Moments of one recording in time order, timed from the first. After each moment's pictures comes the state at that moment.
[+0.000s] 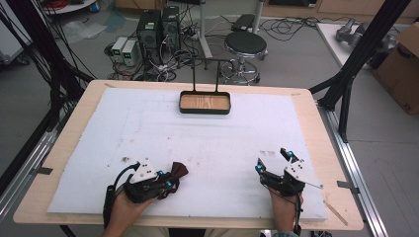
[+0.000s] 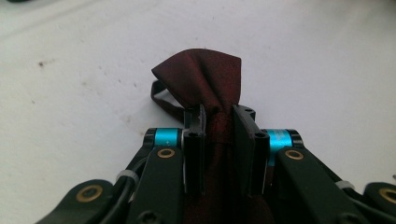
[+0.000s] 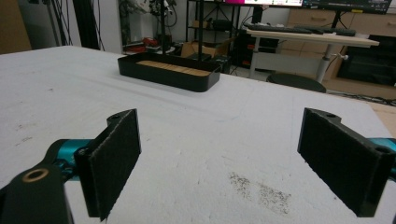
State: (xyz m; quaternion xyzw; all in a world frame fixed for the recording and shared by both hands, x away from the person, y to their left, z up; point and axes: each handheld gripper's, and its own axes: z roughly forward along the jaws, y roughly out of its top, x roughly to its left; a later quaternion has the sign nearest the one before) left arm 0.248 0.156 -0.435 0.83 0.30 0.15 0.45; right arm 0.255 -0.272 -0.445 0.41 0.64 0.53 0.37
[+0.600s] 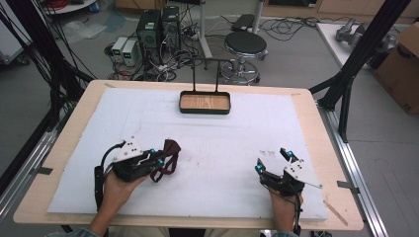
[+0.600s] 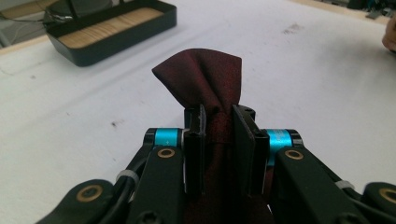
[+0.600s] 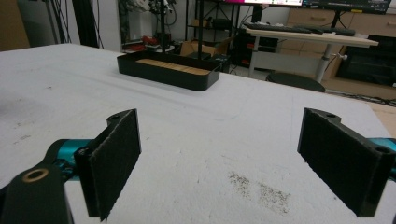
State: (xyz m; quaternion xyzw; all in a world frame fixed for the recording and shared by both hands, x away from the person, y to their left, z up) left arm 0.288 0.183 -0.395 0.79 0.29 0.17 0.51; right arm 0.256 -0.271 -0.445 0.41 0.64 0.53 0.37
